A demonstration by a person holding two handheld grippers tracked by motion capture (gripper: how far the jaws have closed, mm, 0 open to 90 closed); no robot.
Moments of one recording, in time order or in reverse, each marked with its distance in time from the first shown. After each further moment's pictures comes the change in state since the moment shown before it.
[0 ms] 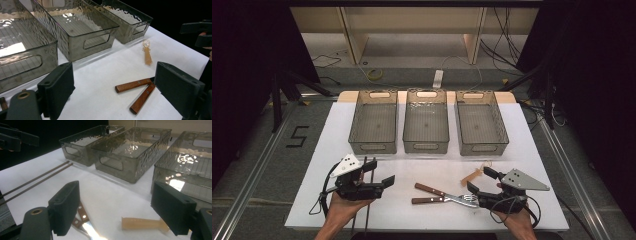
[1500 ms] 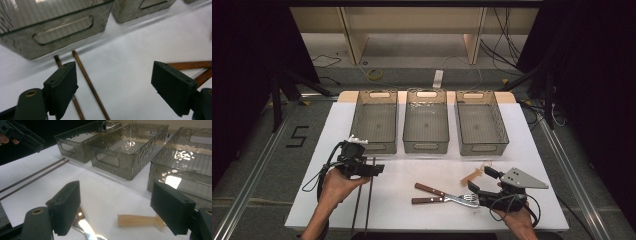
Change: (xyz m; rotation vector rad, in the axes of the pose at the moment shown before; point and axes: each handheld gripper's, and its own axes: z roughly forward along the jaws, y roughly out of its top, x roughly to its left) left arm 0.046 0.033 0.028 0.461 0.242 -0.138; right arm -0.003 0.000 0.002 0.032 -0.024 0.002
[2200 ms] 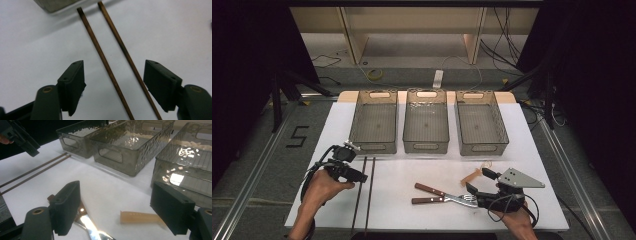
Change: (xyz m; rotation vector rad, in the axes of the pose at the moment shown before) left arm 0.028 -0.014 0.007 0.284 0.114 0.028; right arm 0.002 -0.001 0.003 0.032 0.018 -0.015
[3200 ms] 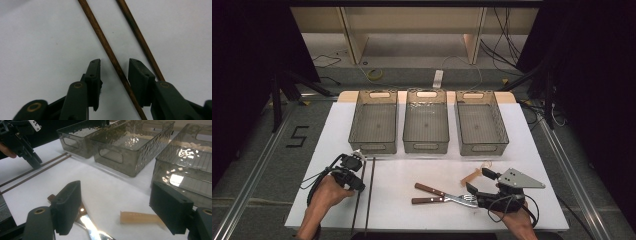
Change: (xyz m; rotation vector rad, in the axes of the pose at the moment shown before) left arm -0.005 -0.007 0.034 0.146 0.033 0.051; right arm 0.001 0.000 -0.001 -0.004 -0.001 -0.008
